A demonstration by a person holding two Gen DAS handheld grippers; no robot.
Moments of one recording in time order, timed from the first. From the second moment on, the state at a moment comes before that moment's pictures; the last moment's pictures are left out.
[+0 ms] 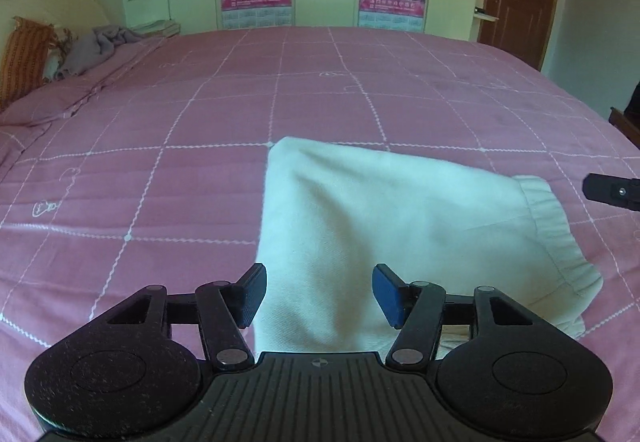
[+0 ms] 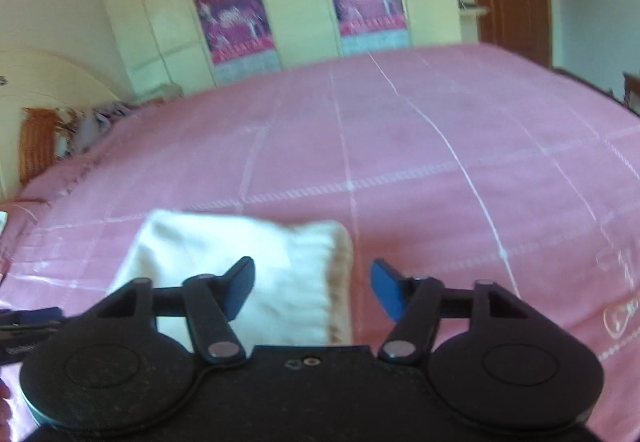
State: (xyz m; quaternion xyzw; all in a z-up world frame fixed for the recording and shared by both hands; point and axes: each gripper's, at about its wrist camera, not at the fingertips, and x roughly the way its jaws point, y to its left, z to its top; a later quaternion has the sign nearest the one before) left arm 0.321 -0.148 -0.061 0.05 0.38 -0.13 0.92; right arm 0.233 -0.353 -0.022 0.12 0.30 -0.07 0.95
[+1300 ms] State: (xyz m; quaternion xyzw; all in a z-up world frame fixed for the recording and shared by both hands) left arm 0.253 -0.151 -0.041 0.09 0.41 -0.03 0.91; right arm 0.187 -0.314 -0.048 0.16 0.39 -0.06 0.90
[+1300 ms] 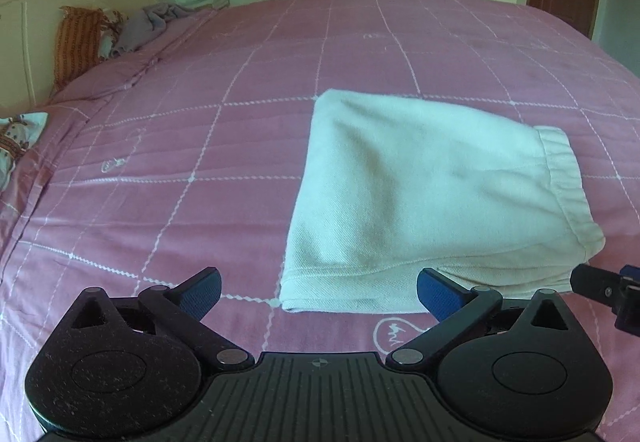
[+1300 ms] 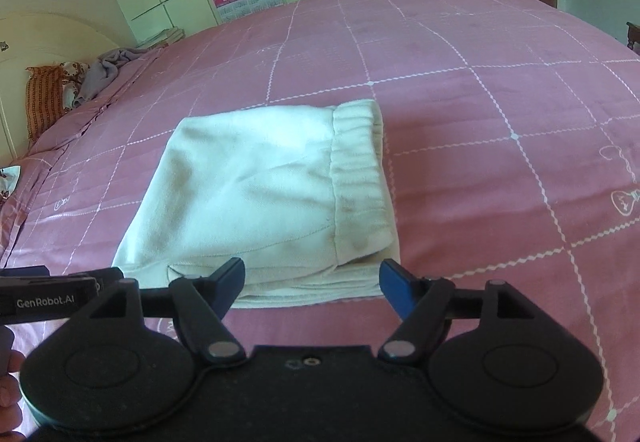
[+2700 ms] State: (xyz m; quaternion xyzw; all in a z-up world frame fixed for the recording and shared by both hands) left arm 0.088 -0.116 0.071 0.08 0.29 -0.07 0.95; right arm 0.049 -0.260 0.052 0.11 0.30 -0.07 0.95
